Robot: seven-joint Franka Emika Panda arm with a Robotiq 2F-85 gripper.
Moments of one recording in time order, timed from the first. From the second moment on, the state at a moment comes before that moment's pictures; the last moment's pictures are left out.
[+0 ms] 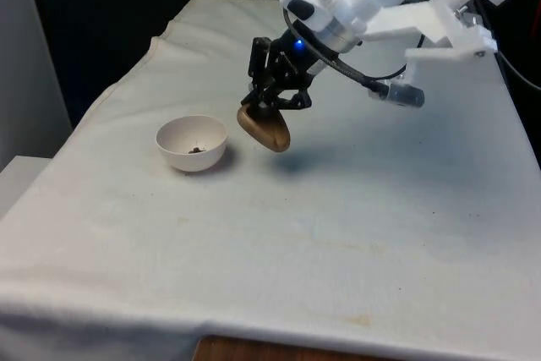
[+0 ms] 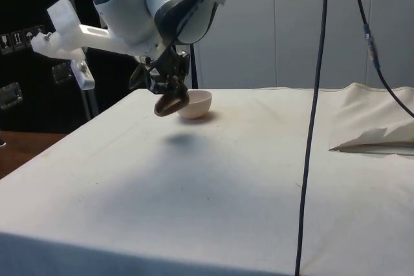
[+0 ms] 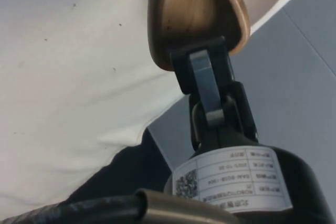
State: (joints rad) arm 0.00 0.54 0.03 -1.84 -0.88 2.09 1.17
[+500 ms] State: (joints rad) arm 0.00 0.54 0.03 -1.86 -0.83 2.16 1.17
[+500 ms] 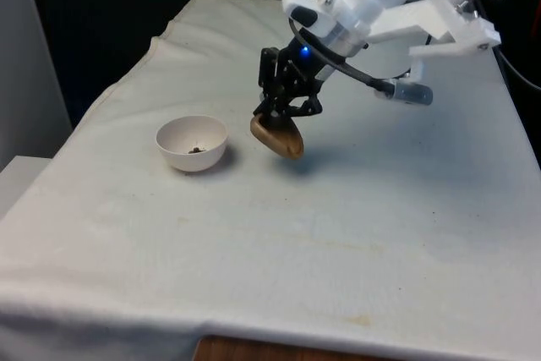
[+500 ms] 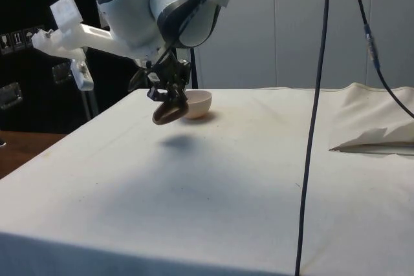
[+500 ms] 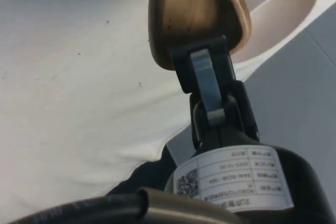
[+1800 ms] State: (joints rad) arm -0.01 0.54 0.03 -1.93 -0.70 2.37 1.17
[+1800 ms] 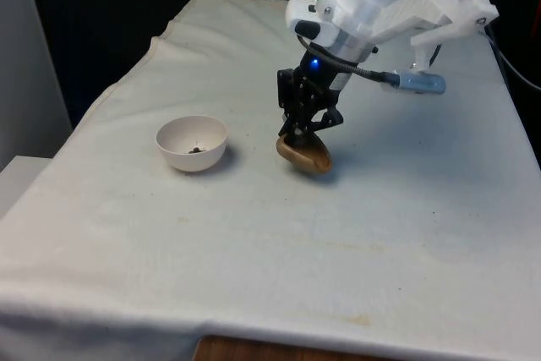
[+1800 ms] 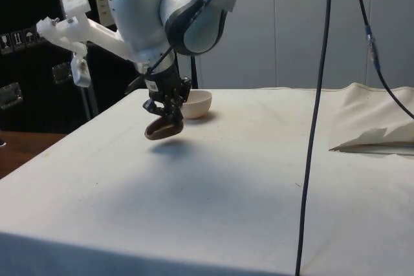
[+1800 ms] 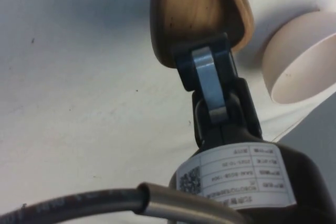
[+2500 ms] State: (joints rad) arm -0.02 0.55 0.03 -1.95 -0.60 2.46 1.12
